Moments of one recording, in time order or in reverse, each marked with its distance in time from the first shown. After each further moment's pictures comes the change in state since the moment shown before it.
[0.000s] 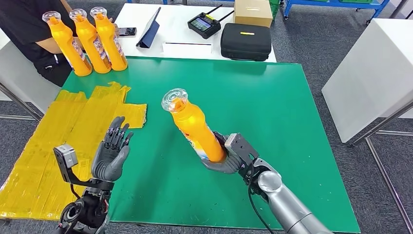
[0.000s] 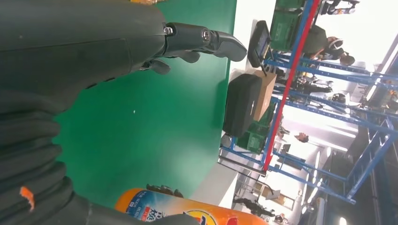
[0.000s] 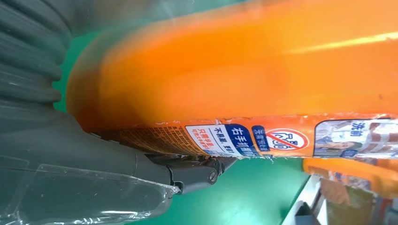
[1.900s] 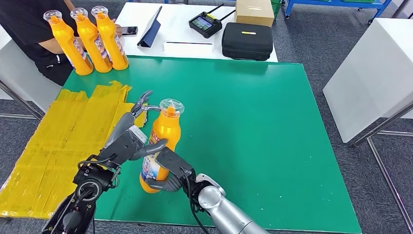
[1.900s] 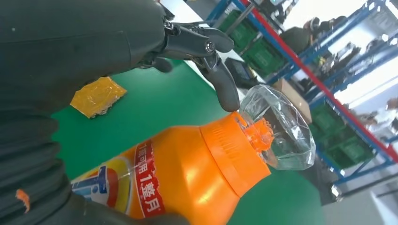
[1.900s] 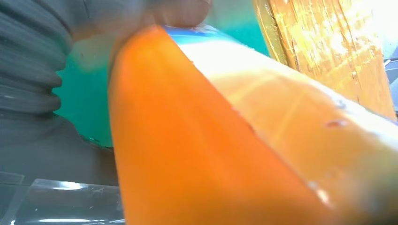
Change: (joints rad) left arm -0.184 -0.077 -0.037 -0.090 -0.975 -0.165 0.399; right arm -0.023 0.417 0.115 0.288 0.201 -0.102 0.214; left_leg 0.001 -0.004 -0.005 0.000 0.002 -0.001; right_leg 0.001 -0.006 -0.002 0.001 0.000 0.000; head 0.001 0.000
